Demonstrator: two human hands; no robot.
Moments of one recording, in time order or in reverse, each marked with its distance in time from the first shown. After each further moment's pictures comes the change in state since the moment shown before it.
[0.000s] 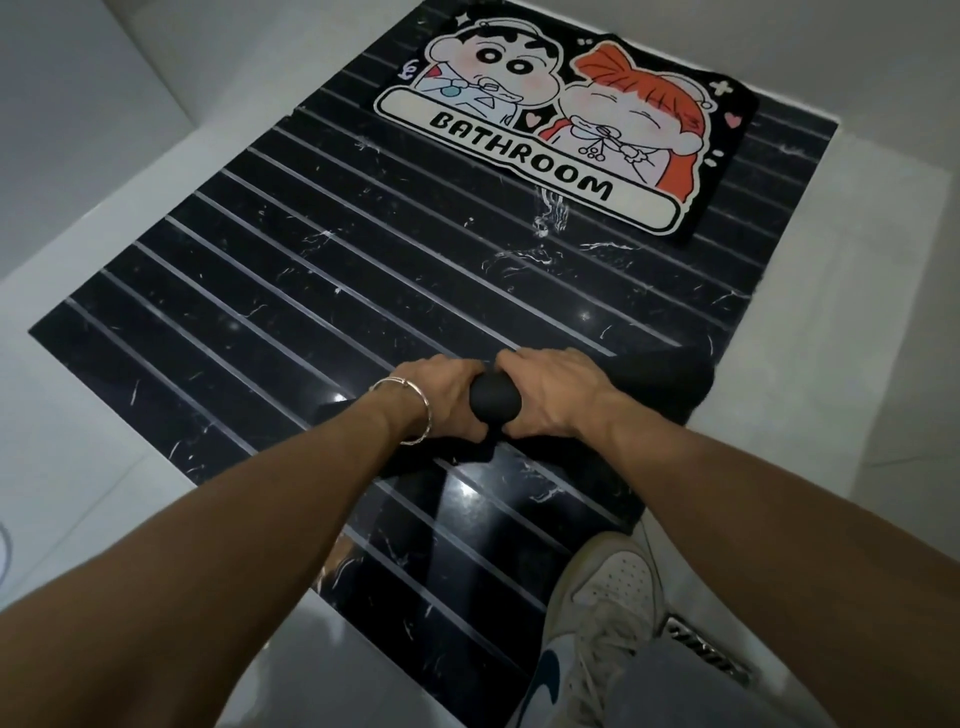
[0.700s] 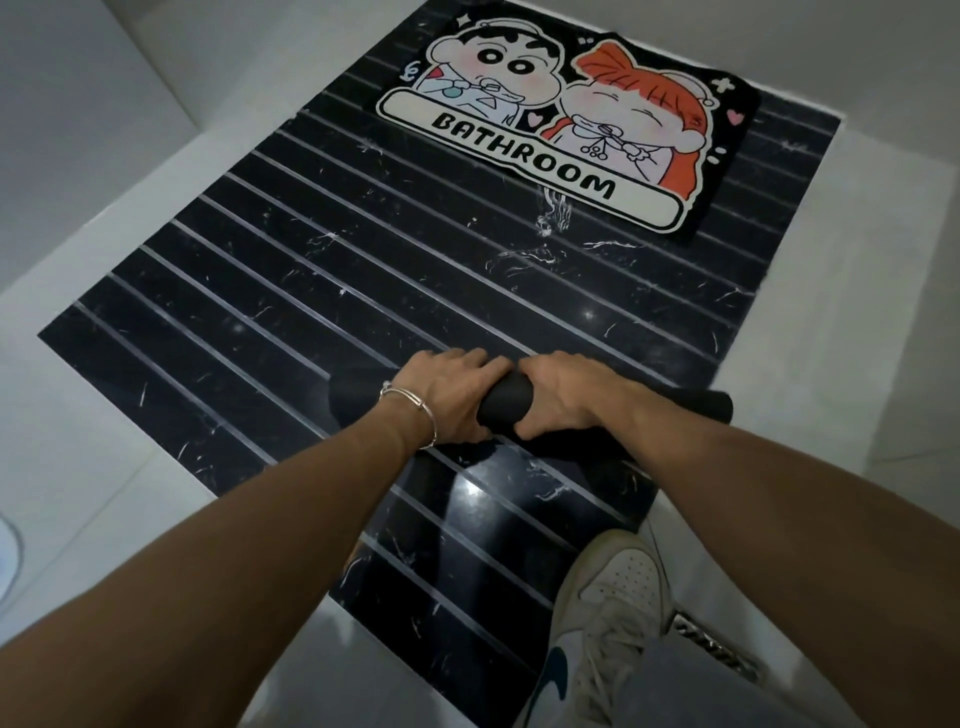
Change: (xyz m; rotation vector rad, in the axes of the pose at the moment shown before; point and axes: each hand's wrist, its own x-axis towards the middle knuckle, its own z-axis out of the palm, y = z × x) left_hand -0.004 0.002 0.007 0.388 0.235 0.190; right_hand -0.005 0.004 -0.011 0.210 -0.181 0.143
